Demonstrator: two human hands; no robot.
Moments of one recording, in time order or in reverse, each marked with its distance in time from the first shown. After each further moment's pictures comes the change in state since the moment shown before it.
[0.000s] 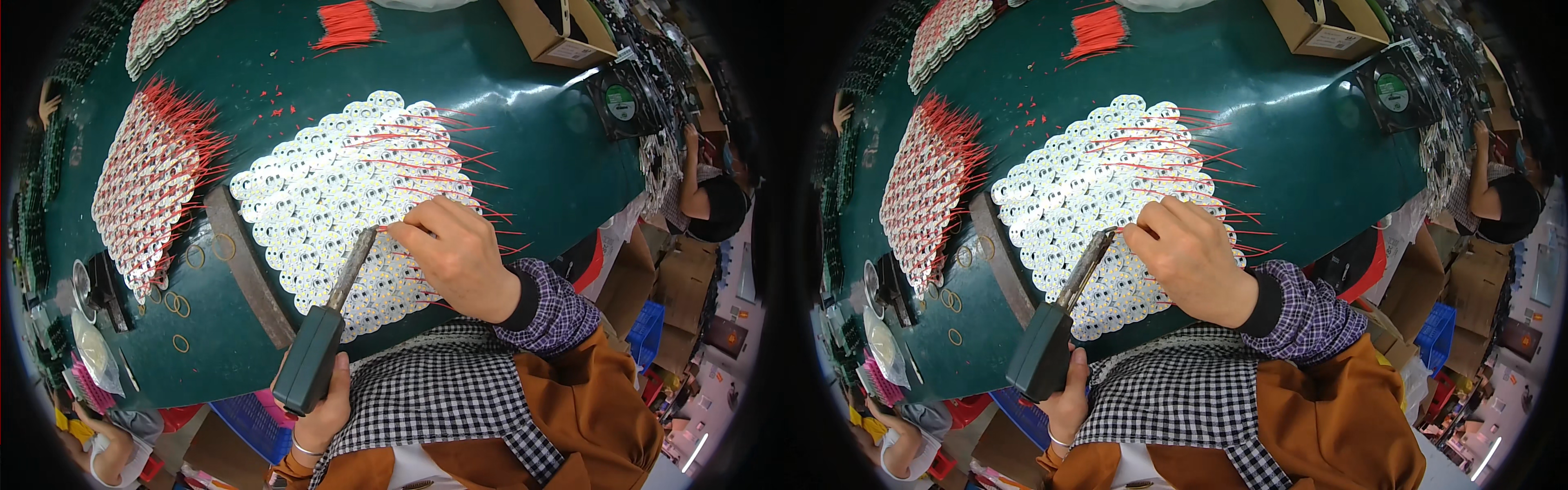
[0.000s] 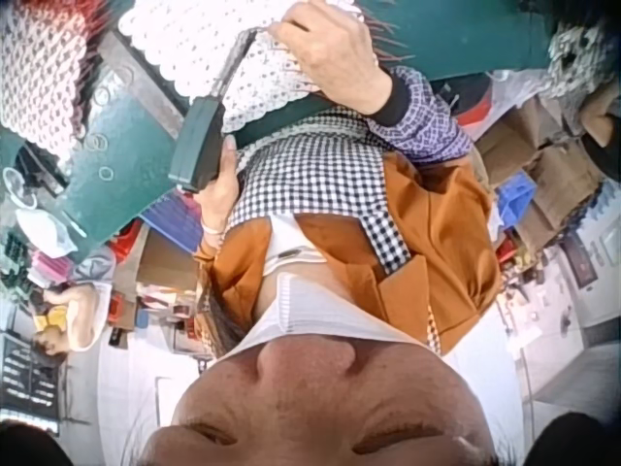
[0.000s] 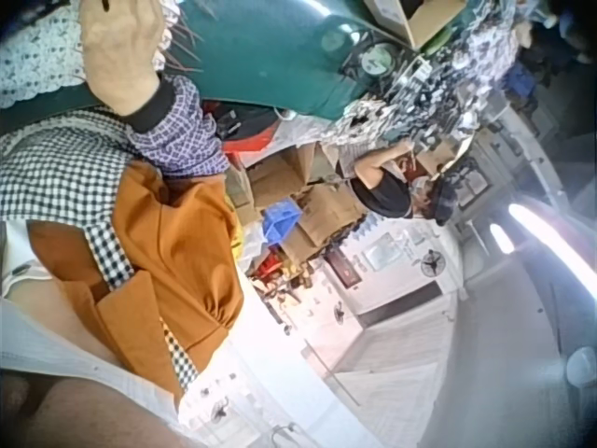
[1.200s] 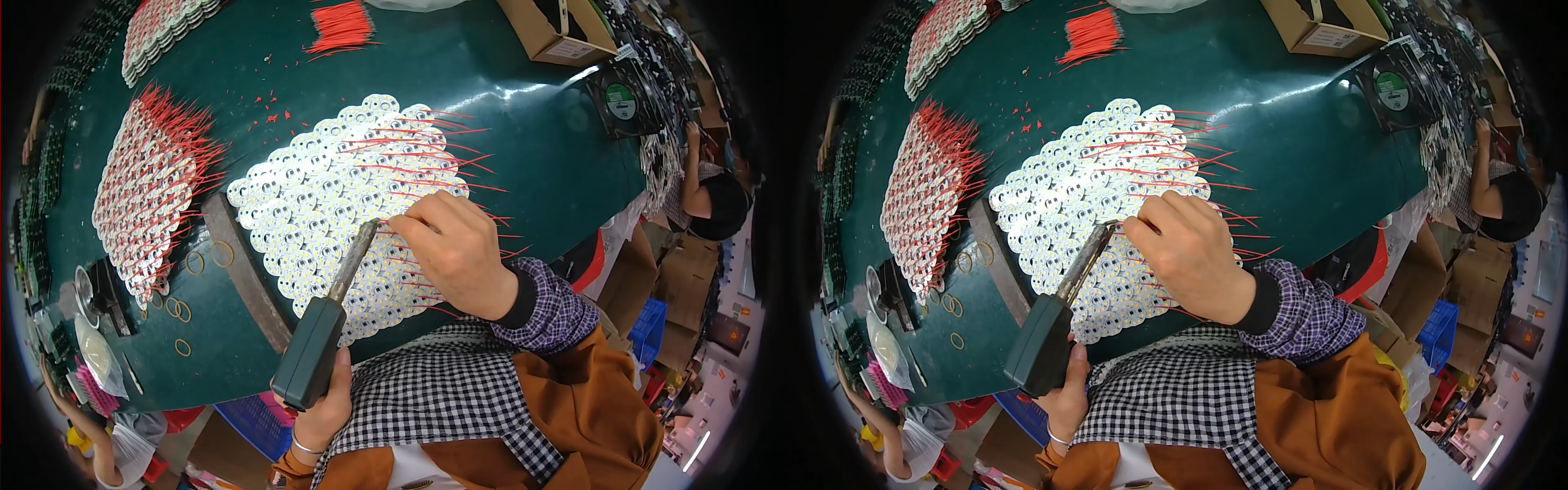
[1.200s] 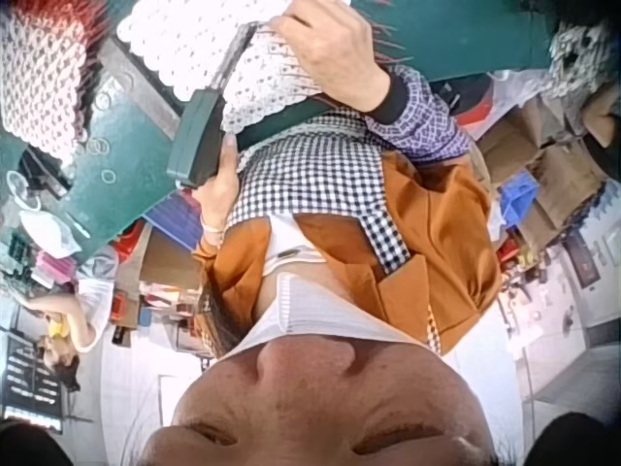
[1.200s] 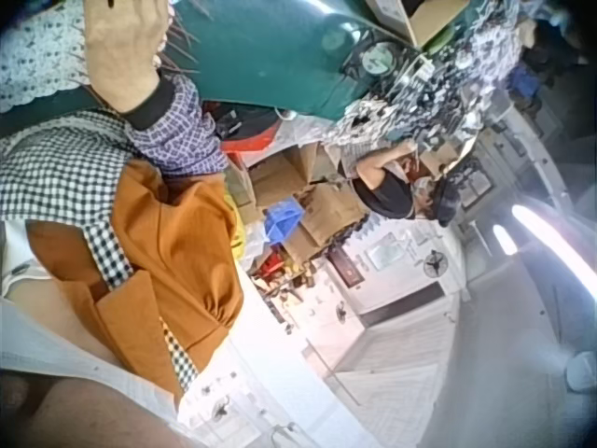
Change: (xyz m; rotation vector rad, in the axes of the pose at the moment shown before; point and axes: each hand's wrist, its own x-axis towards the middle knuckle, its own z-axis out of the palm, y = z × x) left_hand 0.010 0.008 0.006 0.110 -0.026 0.116; right_hand 0.002 0.007 0.001 -0.028 0.038 0.027
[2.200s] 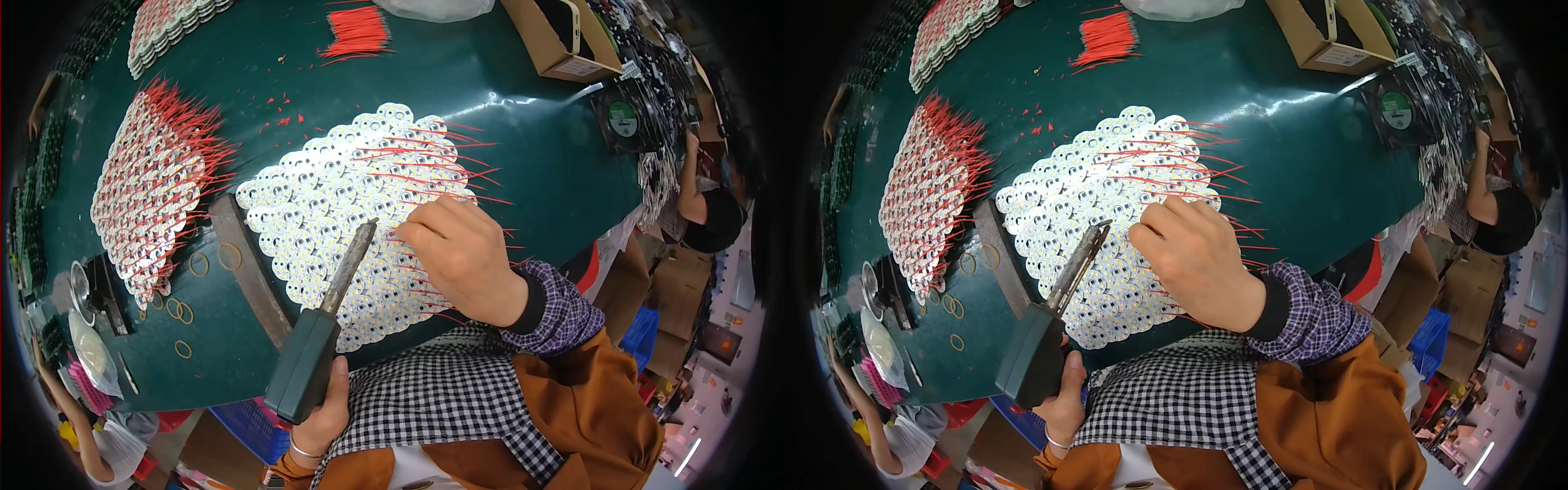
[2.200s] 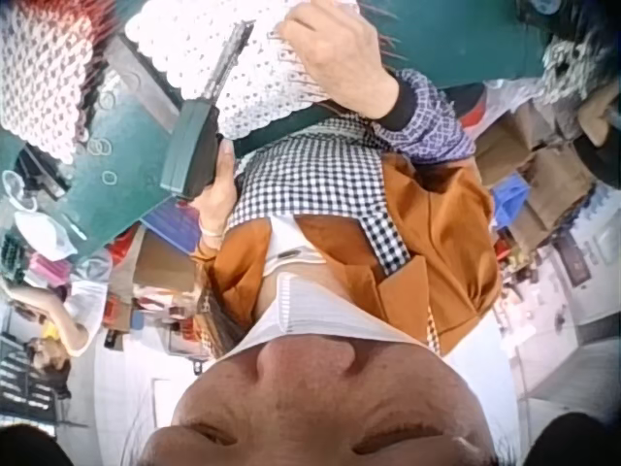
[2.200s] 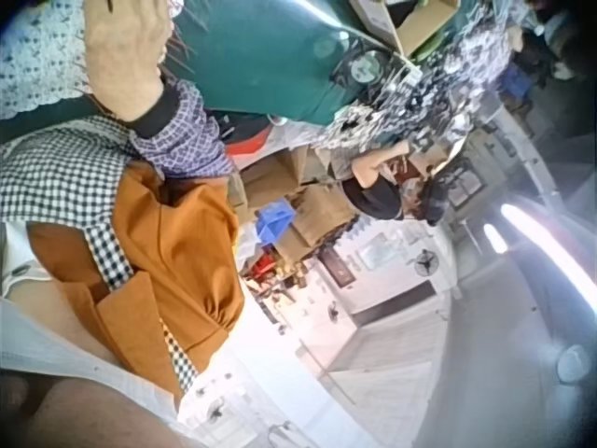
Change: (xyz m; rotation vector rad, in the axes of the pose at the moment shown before) left_hand 0.002 0.003 -0.004 -0.228 0.117 -0.097; right_hand 0.014 -0.003 -0.008 -0.017 -0.103 -0.032
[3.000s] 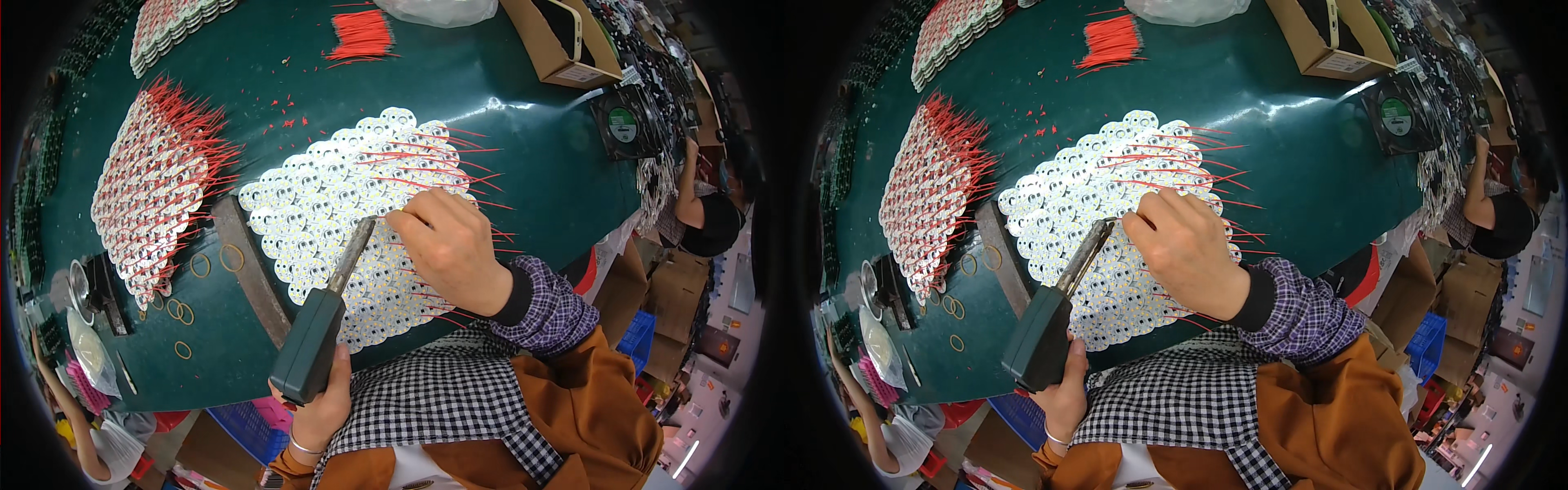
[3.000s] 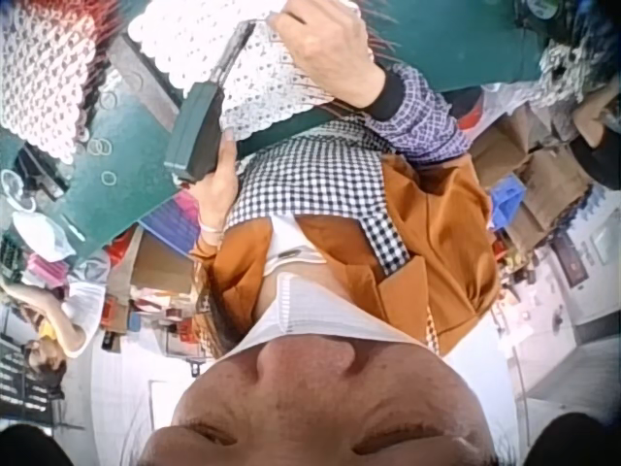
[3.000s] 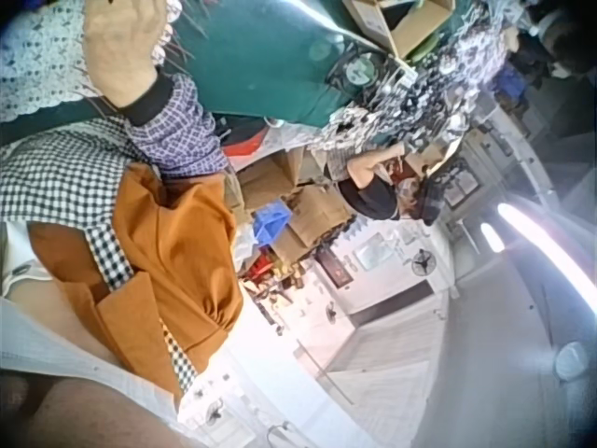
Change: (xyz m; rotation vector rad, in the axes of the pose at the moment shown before) left_hand 0.014 0.005 0.004 0.065 -0.032 -0.086; right_hand 0.011 0.006 0.018 -0.048 0.077 -0.021
